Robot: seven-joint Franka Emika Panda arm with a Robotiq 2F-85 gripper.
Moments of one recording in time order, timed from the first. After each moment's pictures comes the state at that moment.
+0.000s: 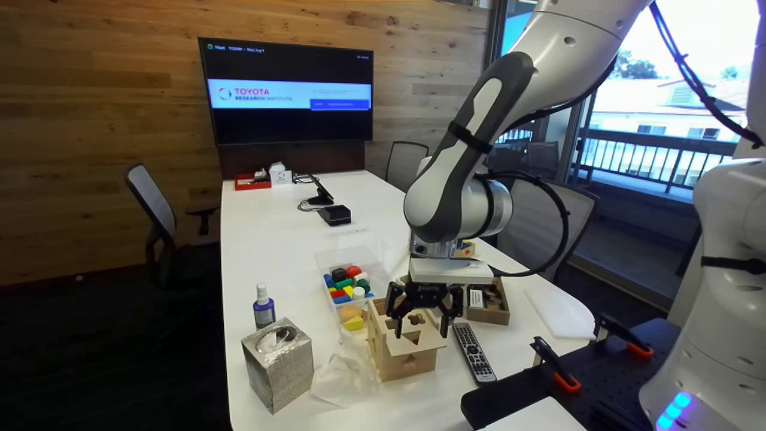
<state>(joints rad) 0.91 0.24 -0.16 -2.56 0.63 2.72 0.41</state>
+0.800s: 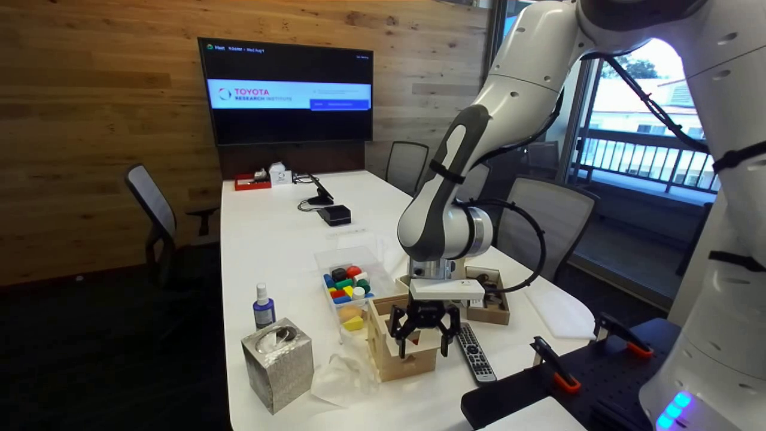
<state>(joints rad) 0.40 0.49 0.22 -2.43 0.50 2.72 0.33</state>
